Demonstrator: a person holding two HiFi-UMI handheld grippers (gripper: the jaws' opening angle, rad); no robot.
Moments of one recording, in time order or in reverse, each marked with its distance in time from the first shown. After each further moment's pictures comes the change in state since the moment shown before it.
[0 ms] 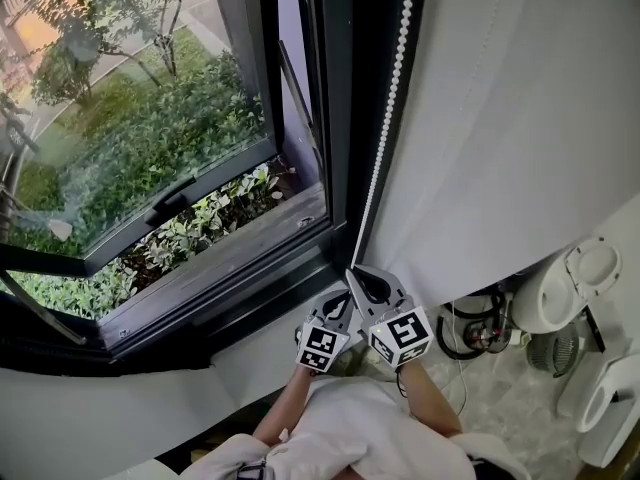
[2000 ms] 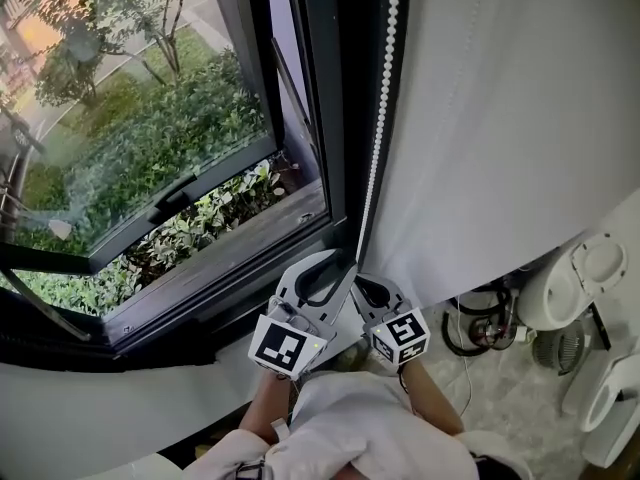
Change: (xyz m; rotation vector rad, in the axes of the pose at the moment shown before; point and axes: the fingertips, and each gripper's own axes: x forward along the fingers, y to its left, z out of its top) left arm -0.087 0.012 0.230 0.102 -0.393 -0.029; right arm -0.008 0.000 -0.049 0.053 0.088 0.030
